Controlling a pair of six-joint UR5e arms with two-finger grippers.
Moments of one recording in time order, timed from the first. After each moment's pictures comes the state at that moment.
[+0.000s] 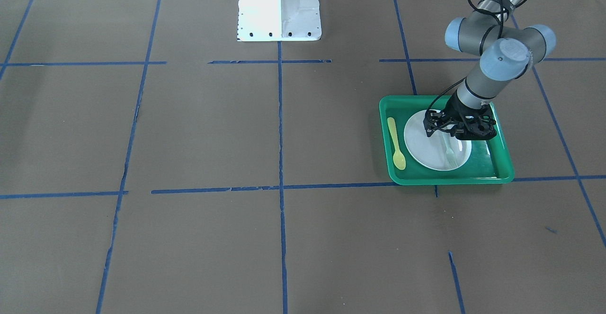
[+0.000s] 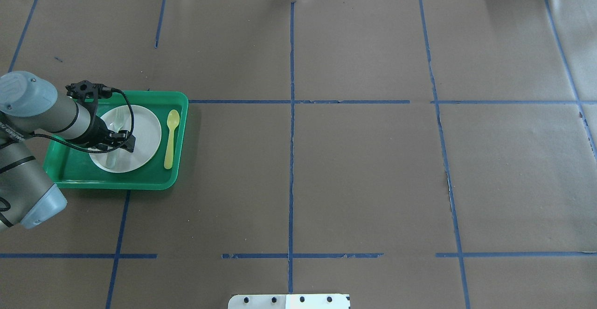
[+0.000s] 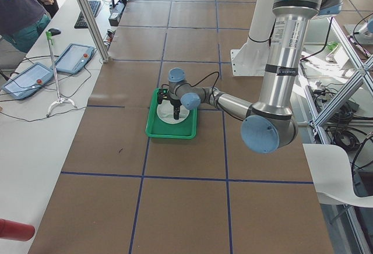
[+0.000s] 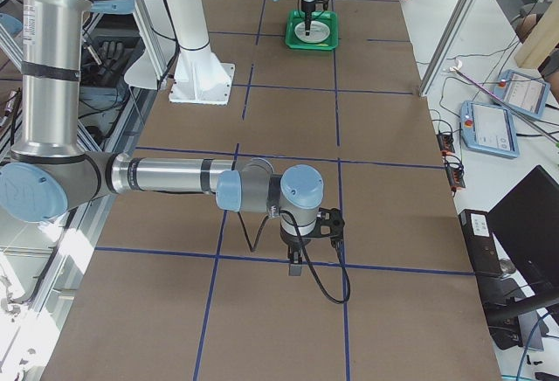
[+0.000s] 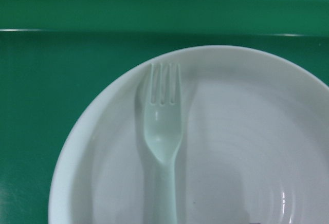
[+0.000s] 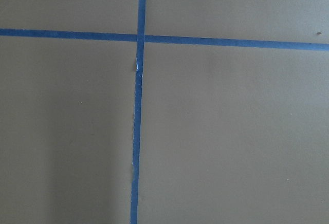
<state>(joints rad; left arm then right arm) -0.77 -1.73 -1.64 -2.03 -2.06 -0.98 1.60 -1.70 1.72 -1.63 2.29 -0.06</state>
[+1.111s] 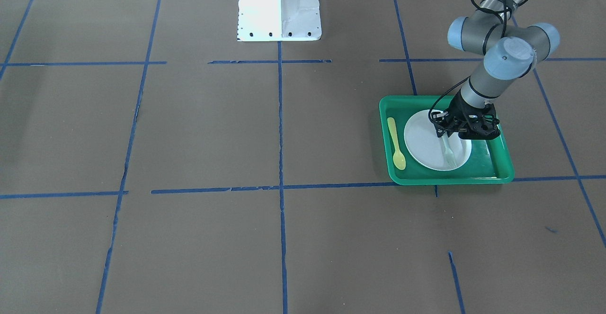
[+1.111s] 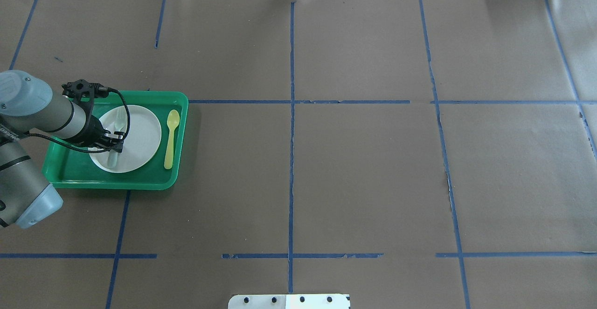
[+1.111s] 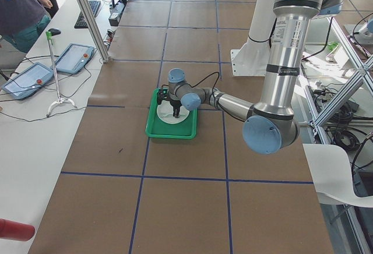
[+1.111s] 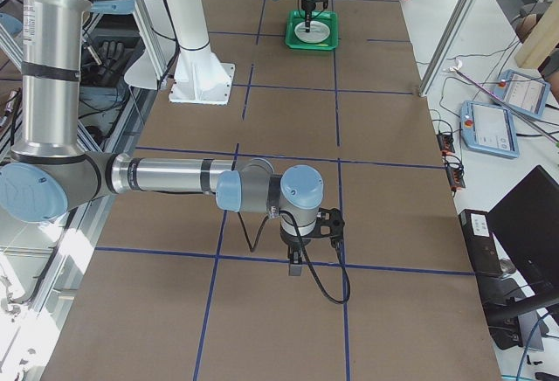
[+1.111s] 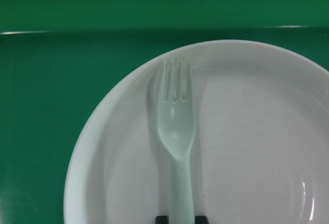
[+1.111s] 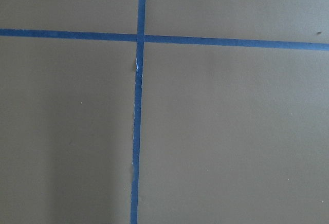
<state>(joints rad) -0.78 -1.71 -1.65 -2.03 -2.06 -0.94 1.60 -1.70 1.72 -1.63 2.29 -0.06</state>
